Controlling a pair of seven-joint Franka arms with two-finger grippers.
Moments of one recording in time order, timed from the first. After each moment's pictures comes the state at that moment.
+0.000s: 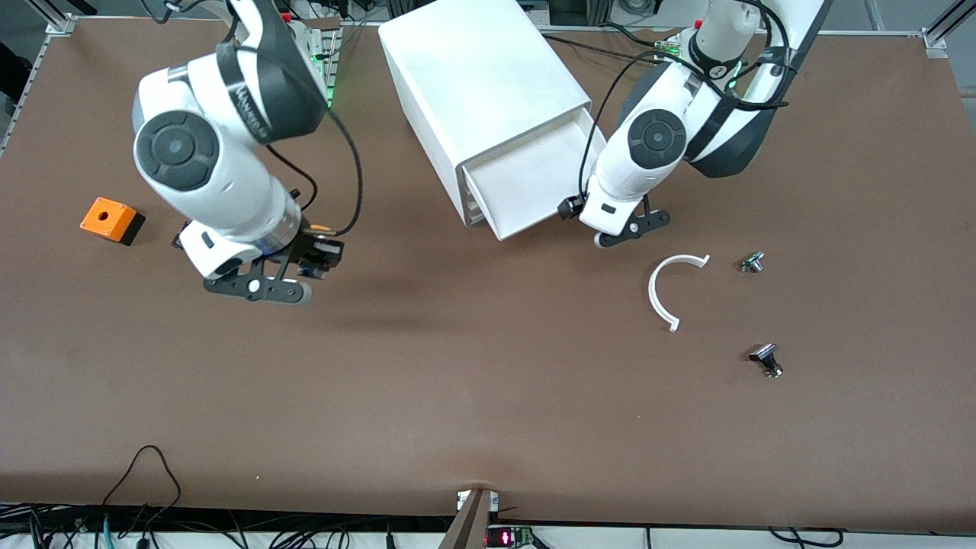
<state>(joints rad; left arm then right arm) -0.14 0.25 -0.46 -1.94 -0.07 1.98 -0.97 0.45 0.43 -0.09 -1.33 0.02 1.69 0.46</state>
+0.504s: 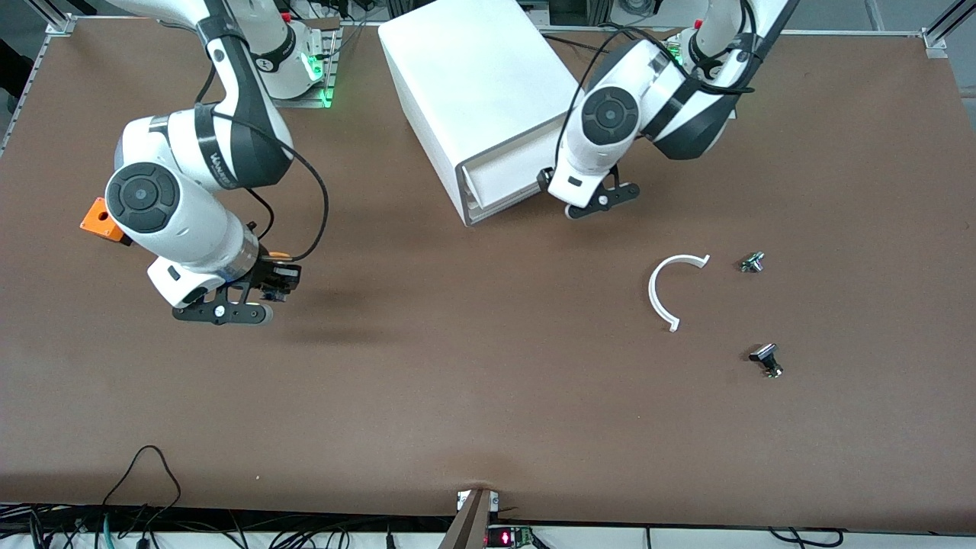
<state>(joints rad) -0.13 0.24 -0.58 -1.95 -0.08 1.90 -1.07 0.44 0.38 -0.21 -1.62 0.02 1.98 0.24</state>
